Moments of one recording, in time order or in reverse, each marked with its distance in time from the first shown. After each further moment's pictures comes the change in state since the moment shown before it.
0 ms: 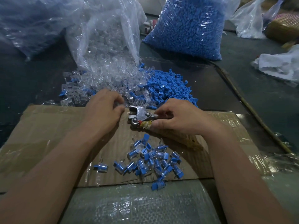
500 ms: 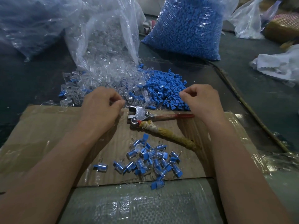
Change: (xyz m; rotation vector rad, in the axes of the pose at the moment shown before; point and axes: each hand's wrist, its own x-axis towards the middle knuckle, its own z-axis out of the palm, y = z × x) left_hand -0.005 0.006 -0.006 -0.142 0.147 0.003; right_hand 0.004 0.034 -0.008 0.220 0.617 0.303
